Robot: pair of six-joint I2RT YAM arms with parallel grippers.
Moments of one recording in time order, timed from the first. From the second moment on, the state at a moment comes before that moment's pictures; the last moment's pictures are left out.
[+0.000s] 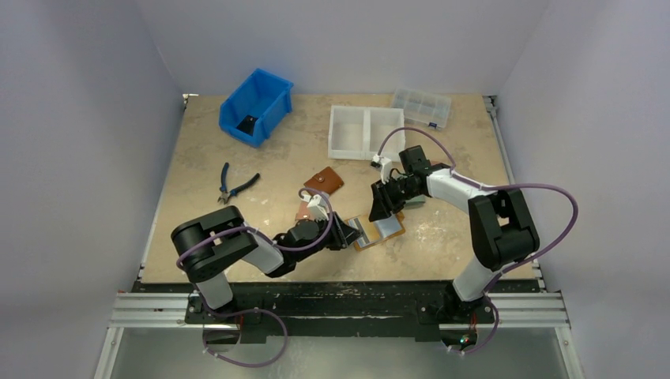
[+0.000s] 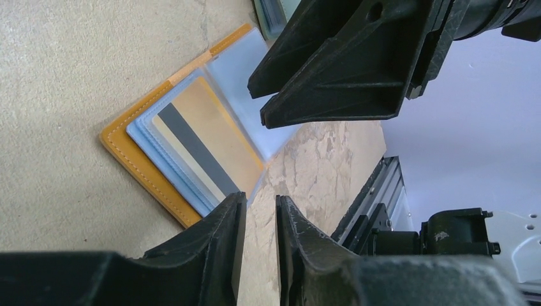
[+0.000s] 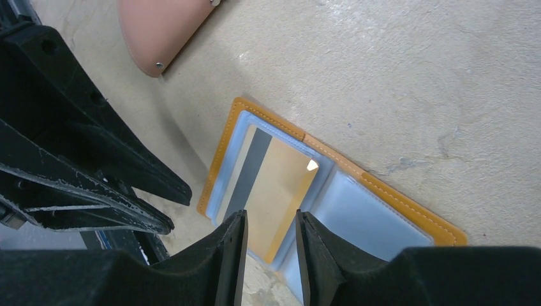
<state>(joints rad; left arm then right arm) -1.00 1.72 0.39 1.07 -0.09 -1.01 0.33 1.67 0.96 -0.47 -0.72 -0.19</state>
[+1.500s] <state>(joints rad) -1.00 1.78 0.58 0.71 -0.29 -1.08 0.32 1.74 0.96 -0.42 -0.67 -0.08</state>
